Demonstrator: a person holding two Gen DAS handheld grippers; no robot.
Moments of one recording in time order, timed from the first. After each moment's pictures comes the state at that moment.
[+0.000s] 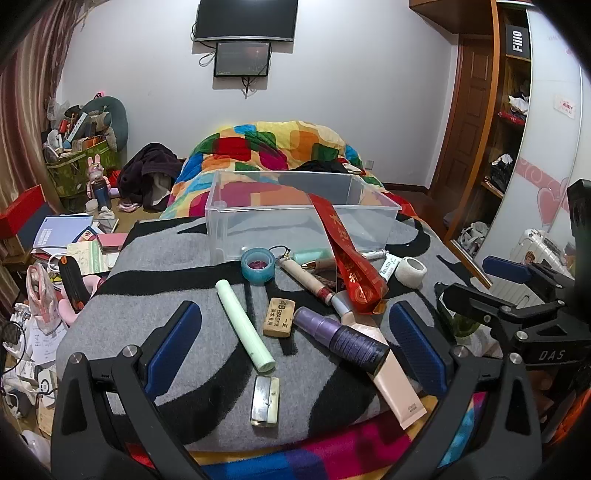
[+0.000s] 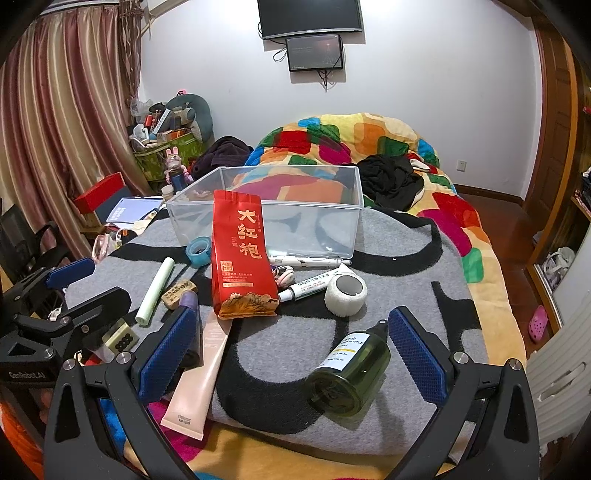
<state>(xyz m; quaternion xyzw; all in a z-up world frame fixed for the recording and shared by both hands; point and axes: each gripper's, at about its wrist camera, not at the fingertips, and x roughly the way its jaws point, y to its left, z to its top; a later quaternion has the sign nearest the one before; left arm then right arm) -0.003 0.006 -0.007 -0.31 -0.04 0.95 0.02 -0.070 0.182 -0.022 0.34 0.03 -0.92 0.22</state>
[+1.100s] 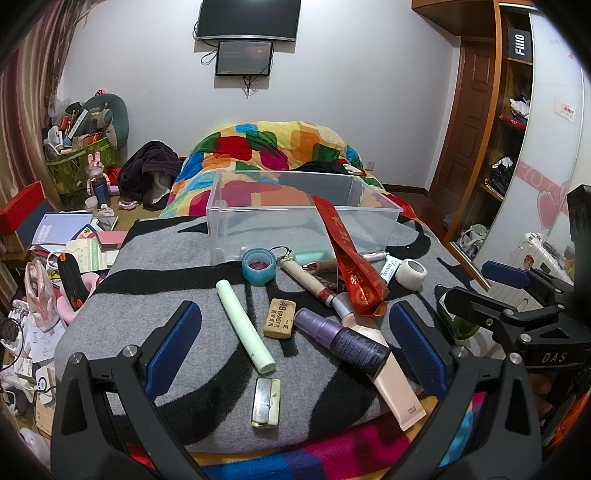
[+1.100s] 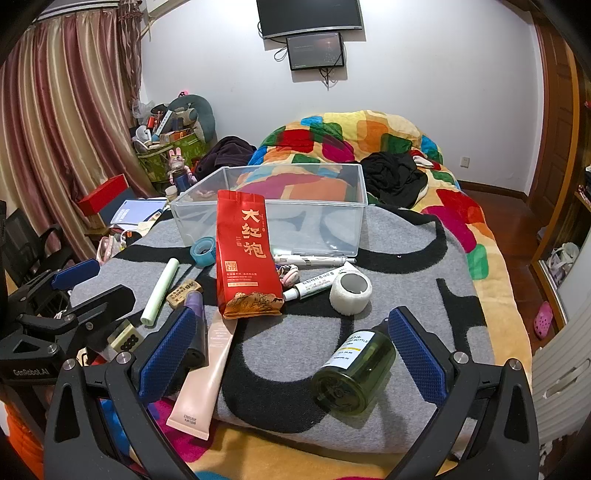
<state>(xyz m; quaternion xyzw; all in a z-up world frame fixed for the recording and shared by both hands) -0.006 0.004 -0.004 -0.31 -0.05 0.95 0.02 -0.070 0.180 -0.022 0.34 0.02 -0.91 0.23</state>
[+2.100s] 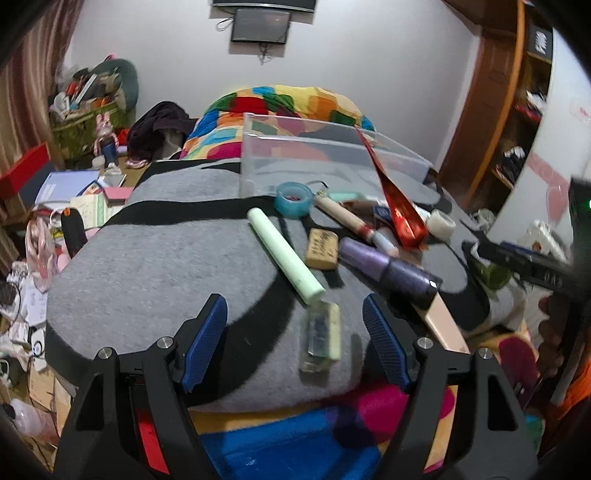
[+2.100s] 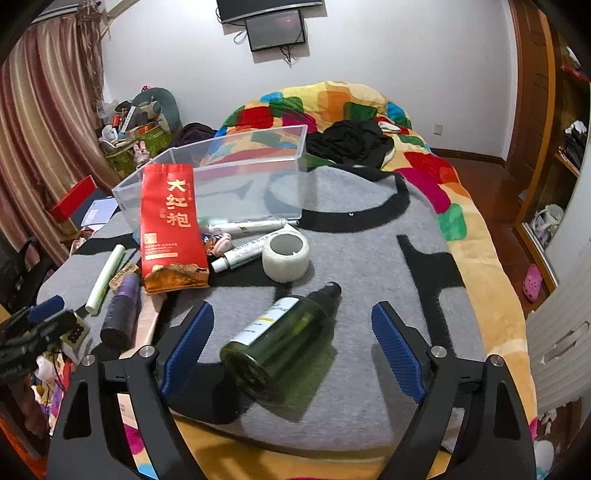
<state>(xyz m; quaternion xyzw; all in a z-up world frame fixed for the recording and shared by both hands) 0.009 -0.023 -0.052 -0.37 -0.07 0.93 0.01 -0.097 0.221 -0.064 0.39 -0.01 -0.91 0.17</state>
